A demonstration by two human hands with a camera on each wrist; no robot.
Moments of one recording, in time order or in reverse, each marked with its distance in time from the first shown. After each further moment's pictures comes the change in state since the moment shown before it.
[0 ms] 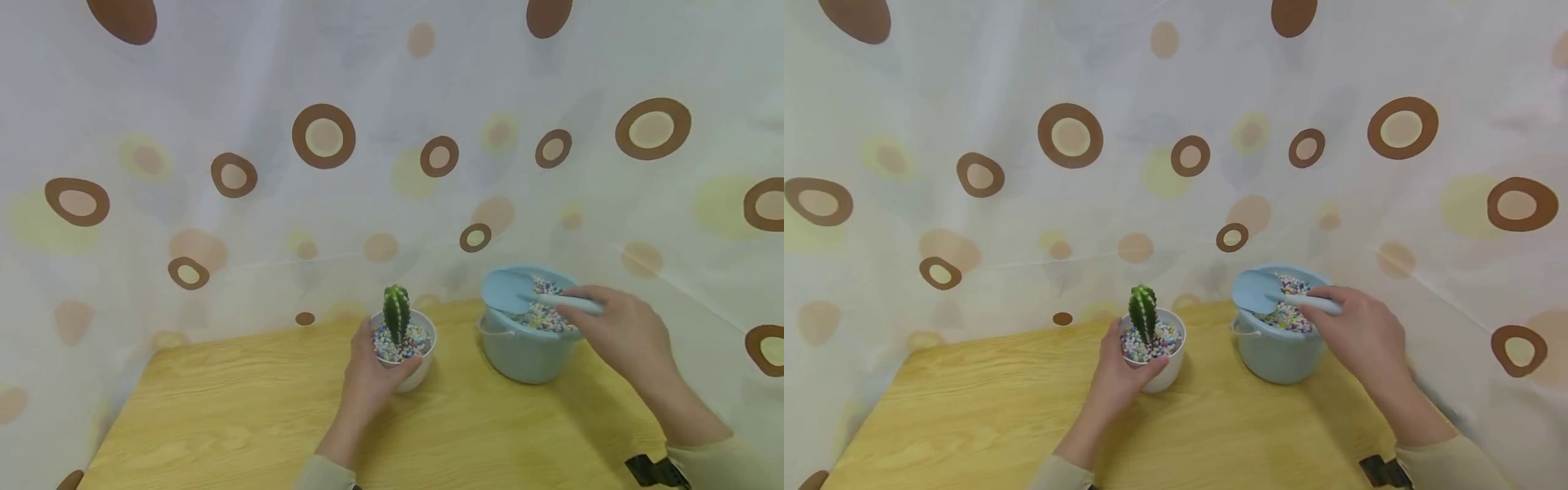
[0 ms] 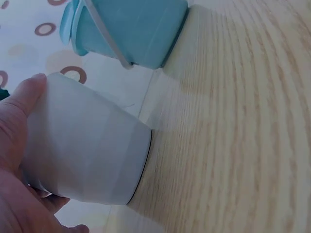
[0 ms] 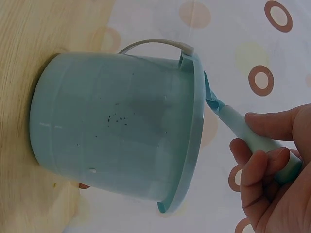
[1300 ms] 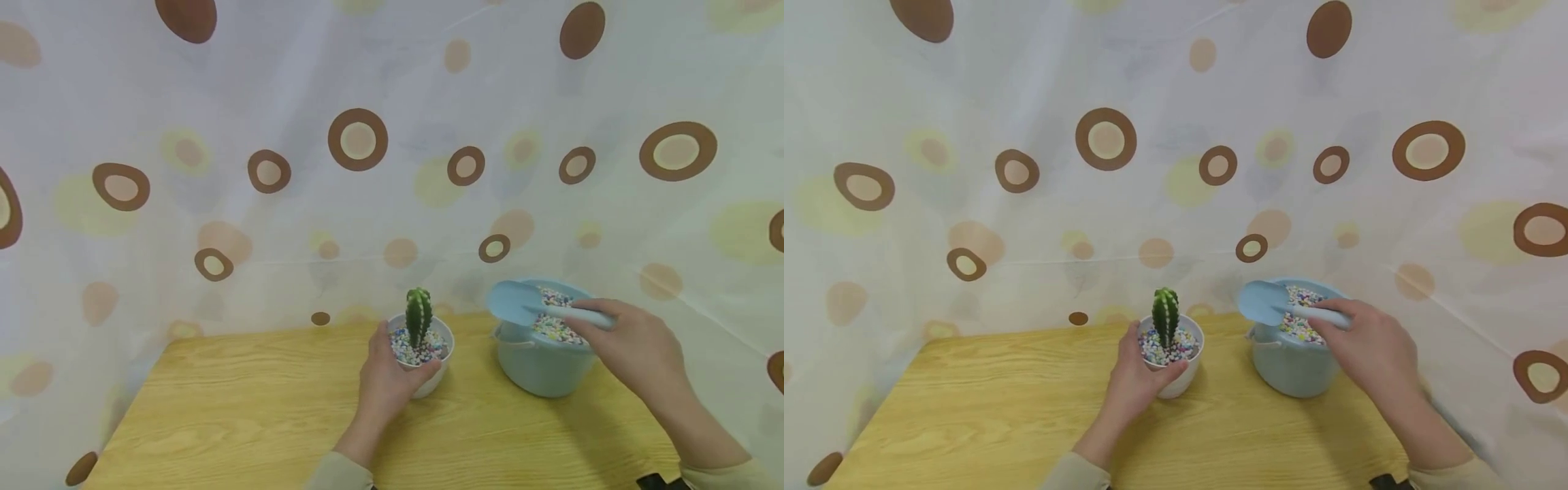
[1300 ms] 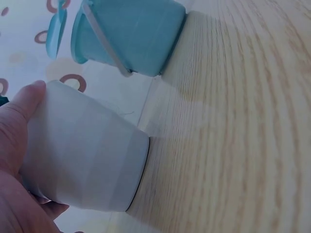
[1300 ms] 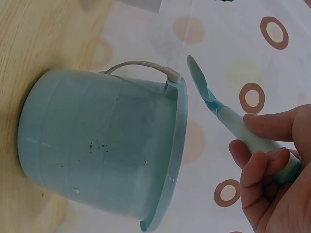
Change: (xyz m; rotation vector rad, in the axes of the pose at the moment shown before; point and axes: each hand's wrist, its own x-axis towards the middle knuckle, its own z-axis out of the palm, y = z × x) left_hand 0.011 0.030 0.056 0.029 -0.078 0.071; right_hand -0.026 0.023 -0.032 -0.098 0.112 0.036
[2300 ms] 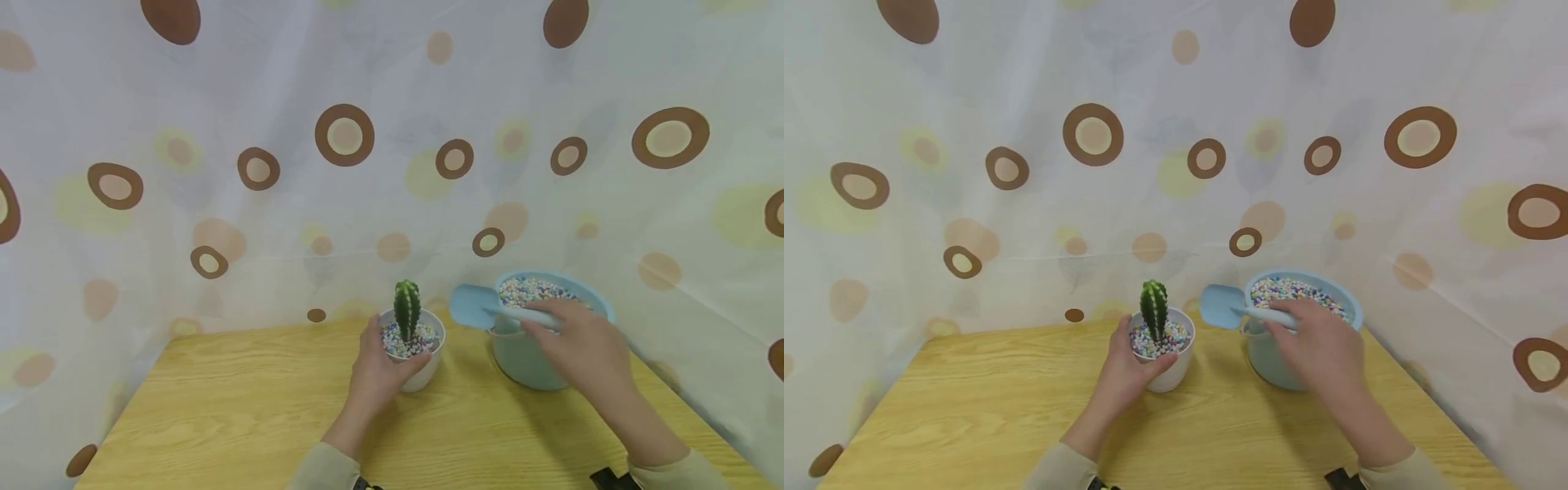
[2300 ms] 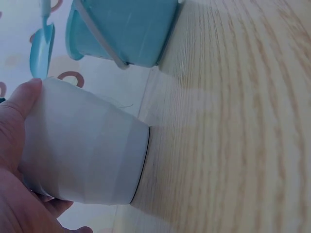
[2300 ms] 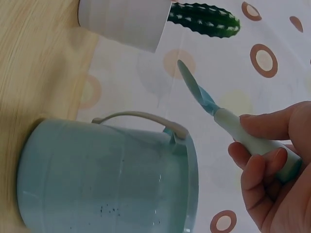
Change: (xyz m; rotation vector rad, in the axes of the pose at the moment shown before) left_hand 0.001 0.002 -0.001 -0.058 -0.043 -0.010; right_hand -0.012 -0.020 0.039 0.036 0.090 -0.151
